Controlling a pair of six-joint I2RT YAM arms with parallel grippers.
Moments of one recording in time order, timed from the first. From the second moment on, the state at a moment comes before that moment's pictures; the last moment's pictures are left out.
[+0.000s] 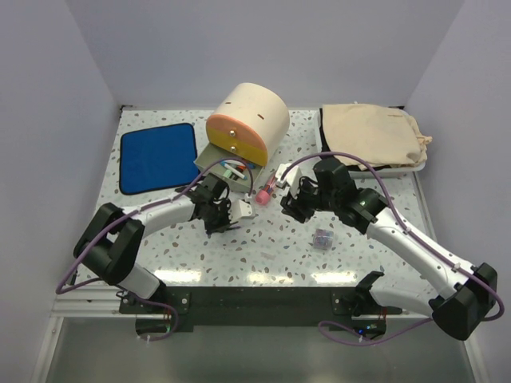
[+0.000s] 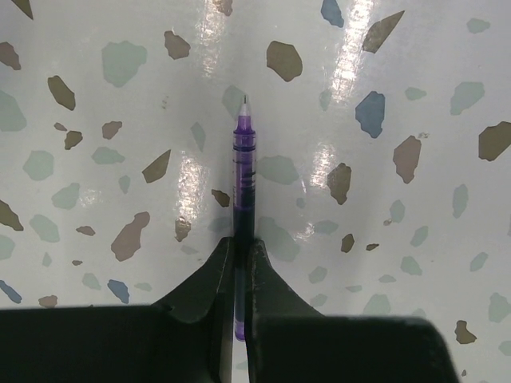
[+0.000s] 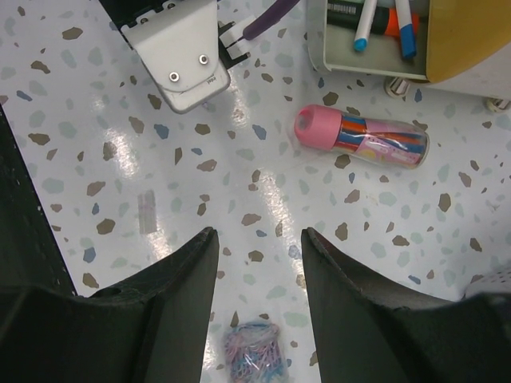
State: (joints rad) left arm -0.57 1.55 0.78 -0.49 0.29 0.74; right arm 0.68 1.10 0.99 -0.54 -0.30 -0.38
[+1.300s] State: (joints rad) left arm -0.26 1.43 0.73 -0.80 0.47 0.79; right arm 0.95 1.38 0.76 -0.38 -0.38 -0.62
